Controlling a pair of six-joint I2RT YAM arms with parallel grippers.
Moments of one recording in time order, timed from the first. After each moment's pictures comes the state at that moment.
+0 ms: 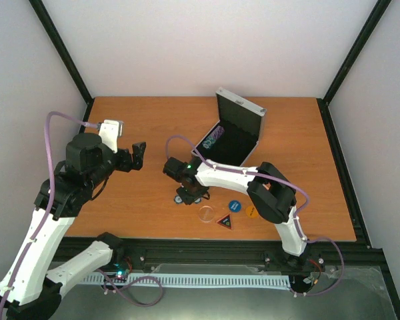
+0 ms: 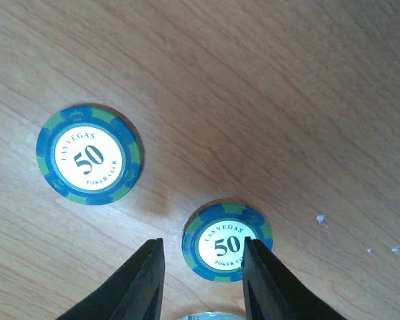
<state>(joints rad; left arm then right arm) -0.44 0.82 1.24 -0.87 -0.13 -0.21 1.03 2.06 1.55 -0.93 0.07 0.36</state>
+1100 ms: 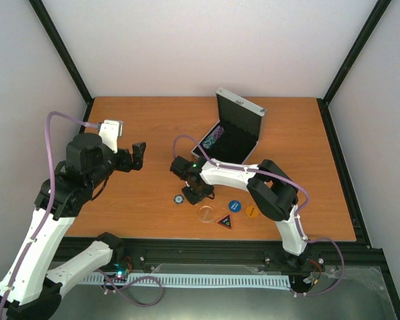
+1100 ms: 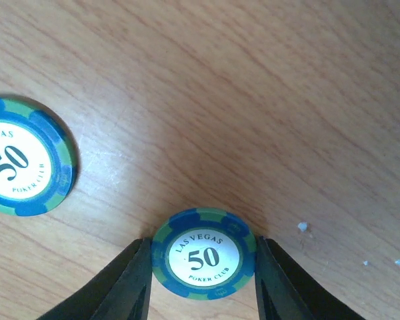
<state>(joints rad) -0.44 0.82 1.24 -0.87 -0.13 -0.21 0.98 2.06 1.48 -0.87 0.02 0.35</state>
